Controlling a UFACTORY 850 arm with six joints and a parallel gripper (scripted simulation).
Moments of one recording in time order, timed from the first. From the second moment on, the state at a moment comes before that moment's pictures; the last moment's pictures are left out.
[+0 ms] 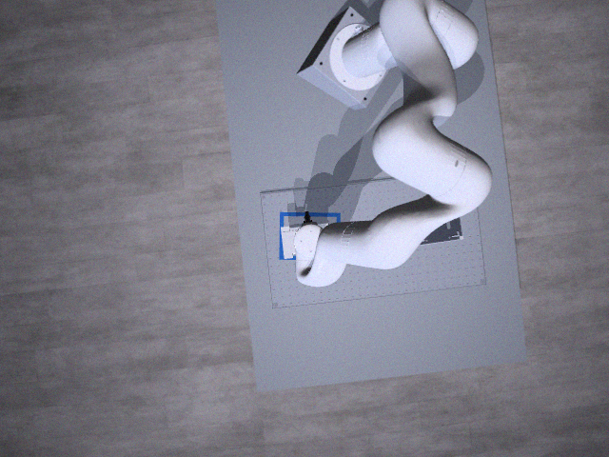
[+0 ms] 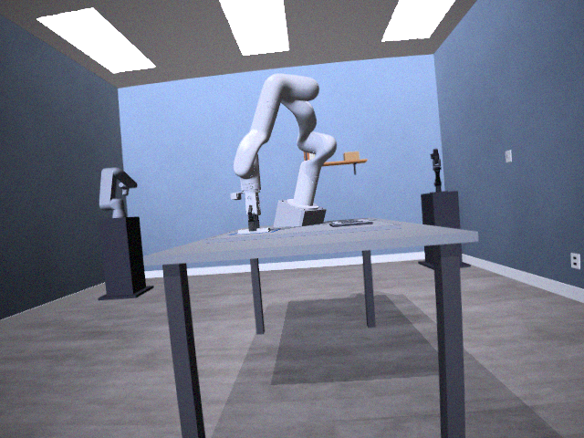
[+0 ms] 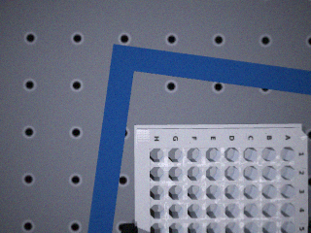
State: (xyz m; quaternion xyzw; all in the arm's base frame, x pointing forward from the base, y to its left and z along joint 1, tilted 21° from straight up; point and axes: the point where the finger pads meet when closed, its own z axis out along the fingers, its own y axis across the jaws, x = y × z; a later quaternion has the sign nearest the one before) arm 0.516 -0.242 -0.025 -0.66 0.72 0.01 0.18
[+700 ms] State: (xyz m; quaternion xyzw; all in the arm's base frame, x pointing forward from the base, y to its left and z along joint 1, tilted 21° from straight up) arm 0.515 -0.243 -0.023 -0.66 0.72 0.01 0.18
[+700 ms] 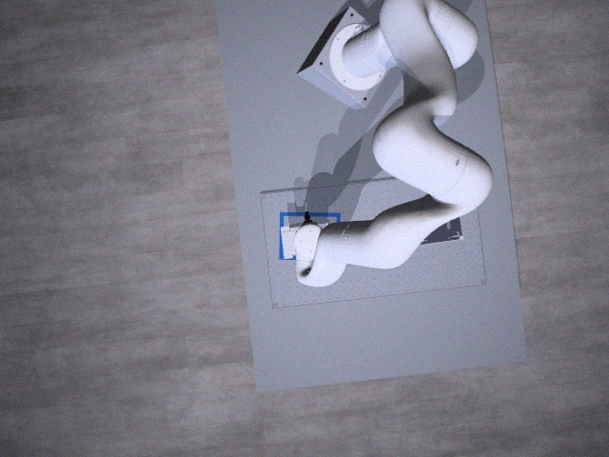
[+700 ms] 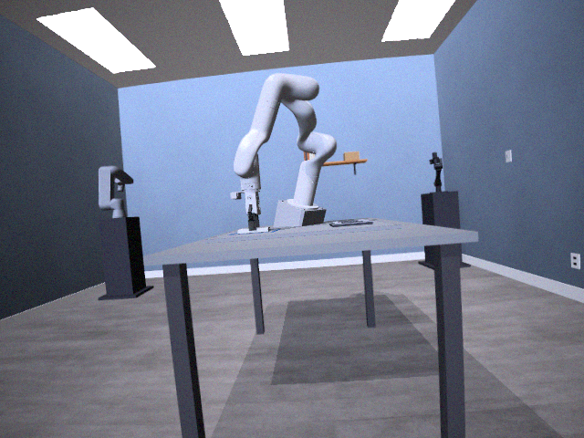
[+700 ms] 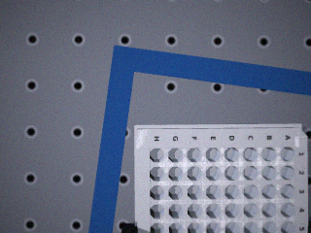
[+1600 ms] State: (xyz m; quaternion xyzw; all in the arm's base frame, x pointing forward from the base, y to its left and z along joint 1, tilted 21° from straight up) arm 0.511 -0.247 -0.008 -0.66 0.72 0.01 0.18
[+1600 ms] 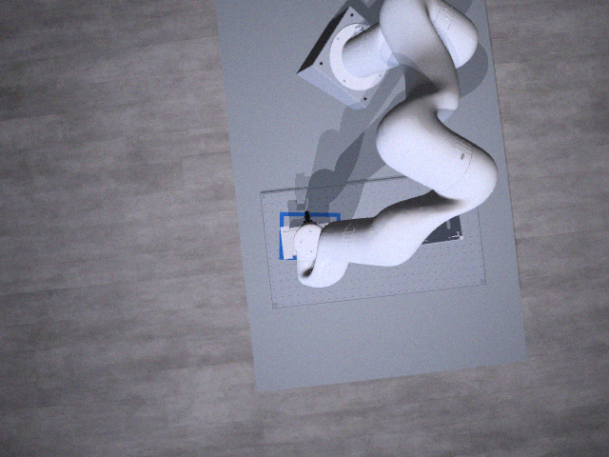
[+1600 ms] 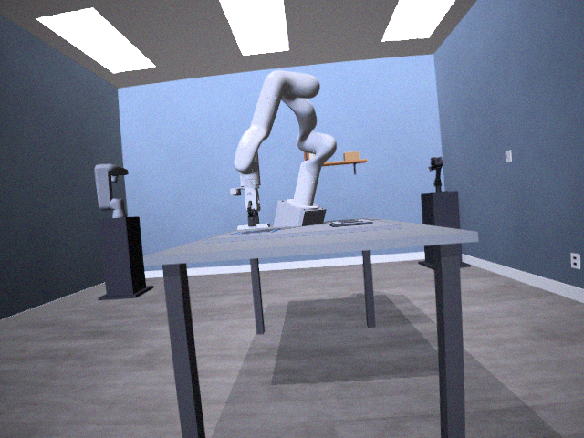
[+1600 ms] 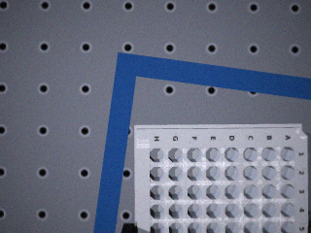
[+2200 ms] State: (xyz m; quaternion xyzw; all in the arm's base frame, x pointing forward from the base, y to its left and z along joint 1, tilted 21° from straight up) arm 0.508 -0.250 0.004 -0.66 0.72 0.01 0.18
